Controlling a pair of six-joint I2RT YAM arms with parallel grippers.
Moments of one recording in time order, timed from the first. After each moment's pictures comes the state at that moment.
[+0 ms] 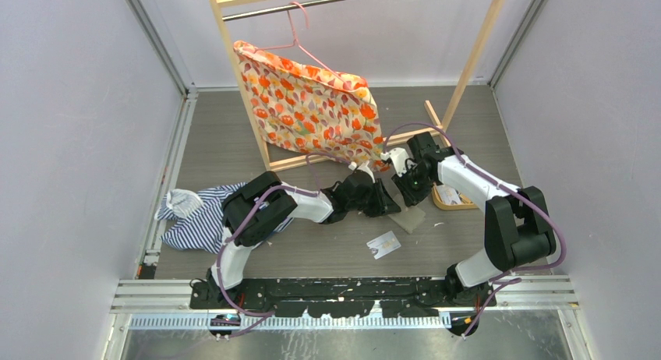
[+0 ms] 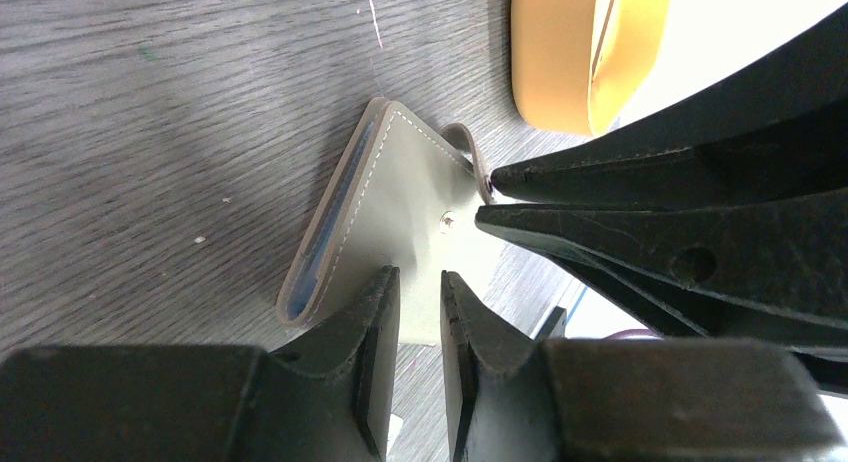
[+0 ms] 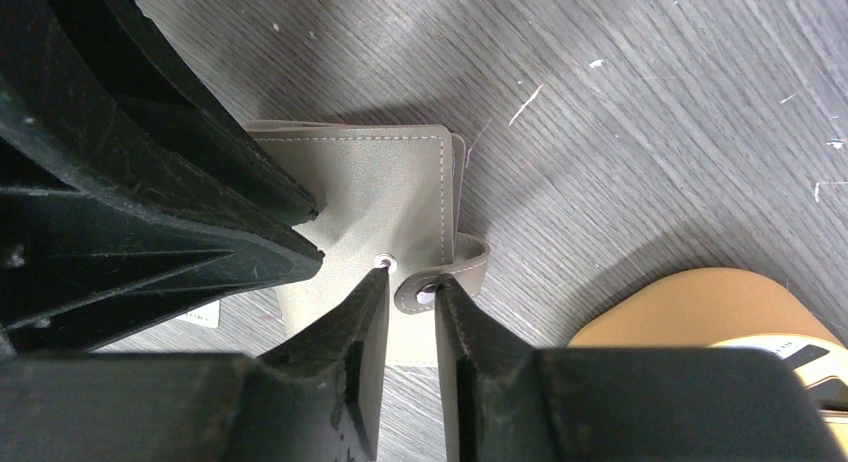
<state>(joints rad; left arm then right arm) -0.97 2.05 1.07 0.47 0.16 -1.16 0.30 1.52 0.95 -0.73 -0.19 -0.42</state>
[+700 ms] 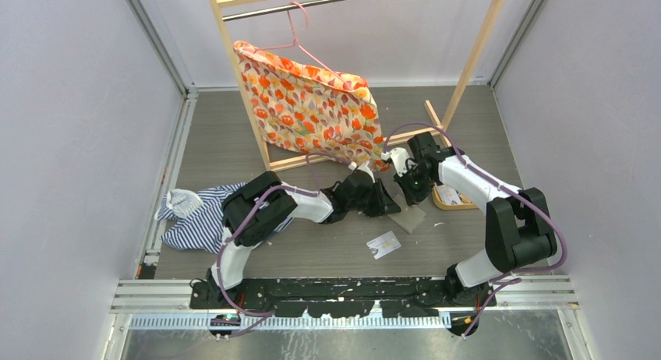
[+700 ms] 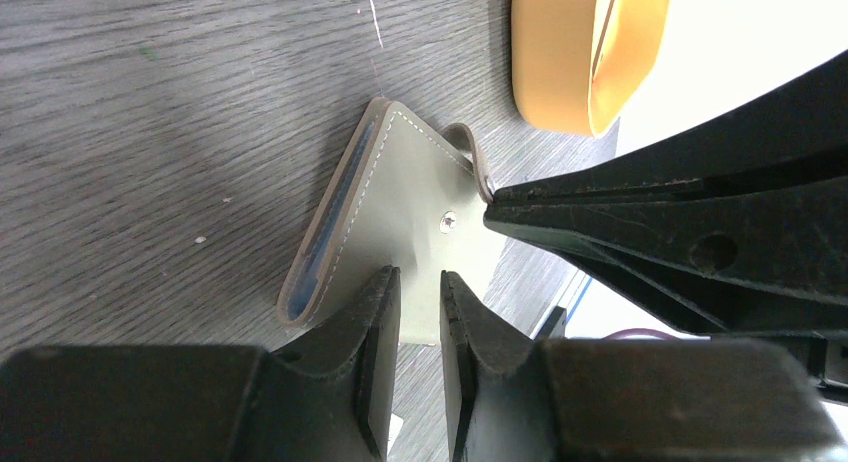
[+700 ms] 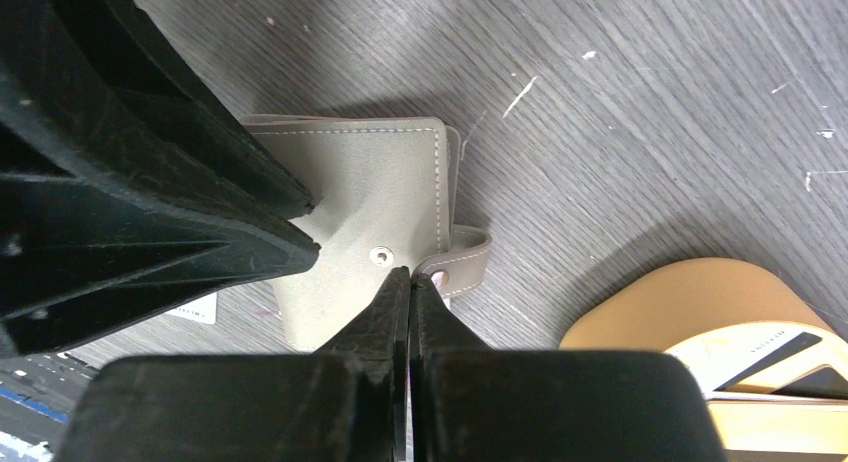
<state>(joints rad) -0.97 2.05 1.07 0.47 0.16 -1.16 0.30 1.51 0.95 -0.74 -0.19 -0.42</state>
